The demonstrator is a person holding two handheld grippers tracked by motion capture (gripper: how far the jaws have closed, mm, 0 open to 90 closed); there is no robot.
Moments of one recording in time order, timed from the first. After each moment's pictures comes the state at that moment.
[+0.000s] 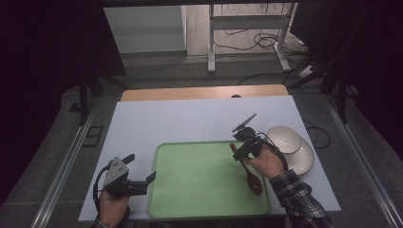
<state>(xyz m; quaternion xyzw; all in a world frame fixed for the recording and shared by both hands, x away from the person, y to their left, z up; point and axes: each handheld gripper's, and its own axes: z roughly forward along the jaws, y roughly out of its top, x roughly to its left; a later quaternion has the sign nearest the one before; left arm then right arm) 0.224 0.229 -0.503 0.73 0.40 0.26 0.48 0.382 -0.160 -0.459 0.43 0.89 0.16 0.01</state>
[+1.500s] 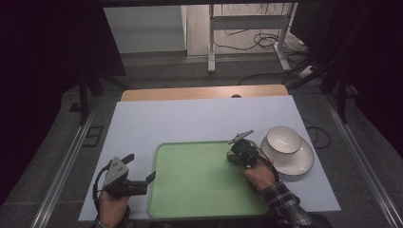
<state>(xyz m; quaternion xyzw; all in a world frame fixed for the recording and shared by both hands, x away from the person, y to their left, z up) 0.224 0.230 -0.502 0.73 0.40 0.27 0.48 0.366 -0.158 -0.506 0.34 0.90 0.27 0.09</state>
